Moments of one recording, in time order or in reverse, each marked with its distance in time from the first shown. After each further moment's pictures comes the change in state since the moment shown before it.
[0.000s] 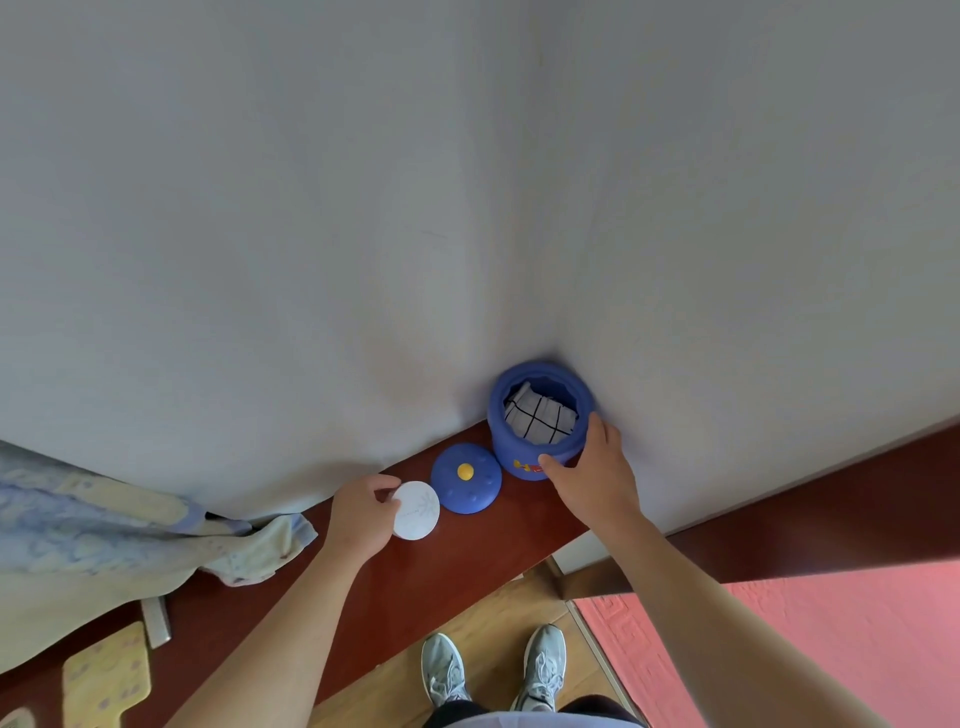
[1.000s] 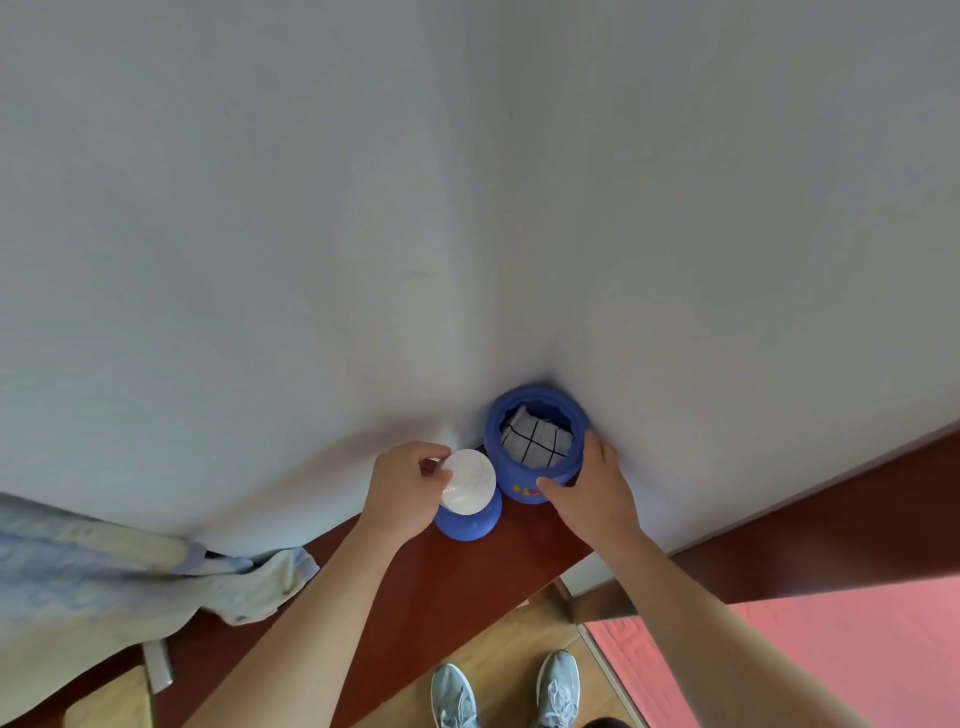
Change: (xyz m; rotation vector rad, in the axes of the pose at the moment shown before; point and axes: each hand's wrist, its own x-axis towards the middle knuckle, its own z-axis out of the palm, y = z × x) left_hand 0.001 0.106 -0.020 -0.044 0.003 0.227; right_hand 0.009 0.005 0.002 0.052 -0.003 0.017
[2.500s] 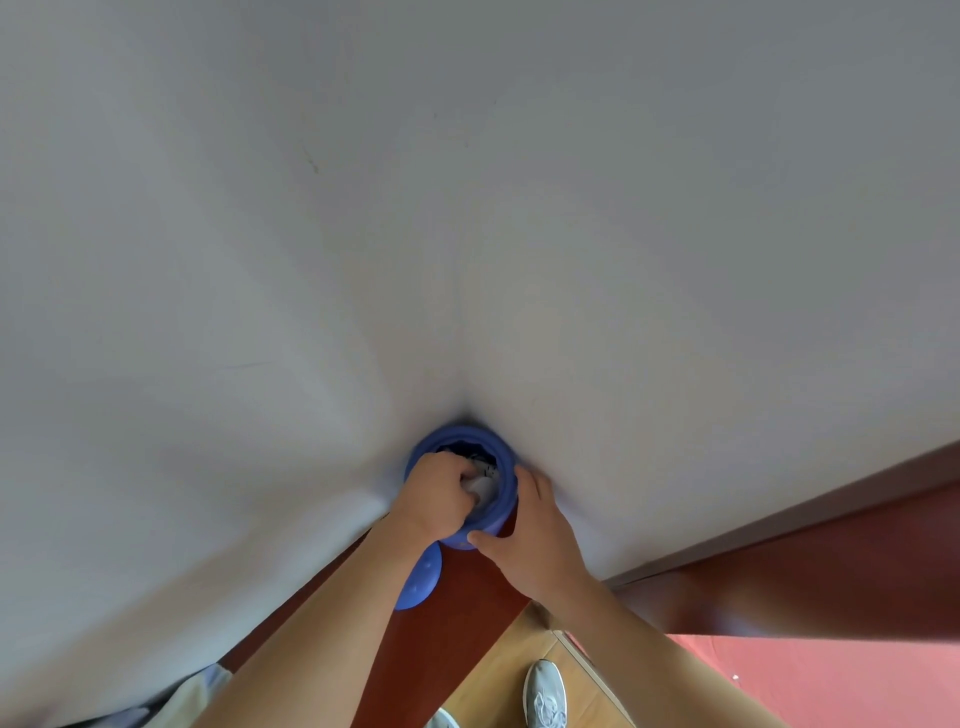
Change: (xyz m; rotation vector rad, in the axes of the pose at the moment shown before) left_hand 0.078 0.072 0.097 0.296 -0.468 0.253; right_hand 0.004 0.008 -0.007 0.198 0.029 -0.060
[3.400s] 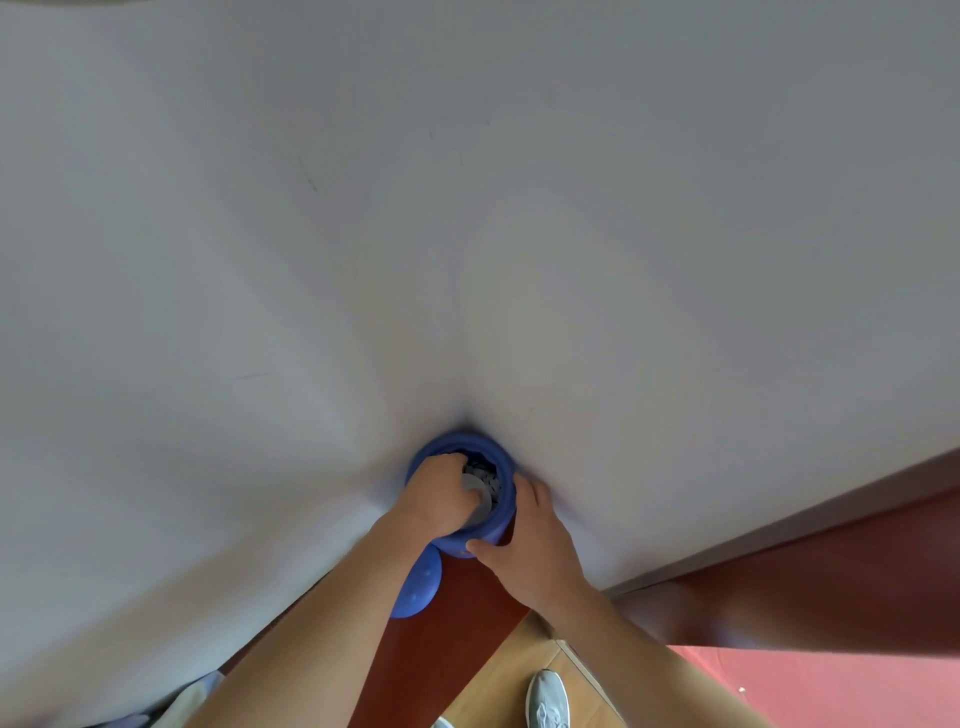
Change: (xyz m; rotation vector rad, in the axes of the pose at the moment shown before) left_hand 0.013 0.005 -0.003 0.090 -0.052 -0.094; right_hand 0.000 -0.001 -0.001 -0.013 -0.012 -0.015
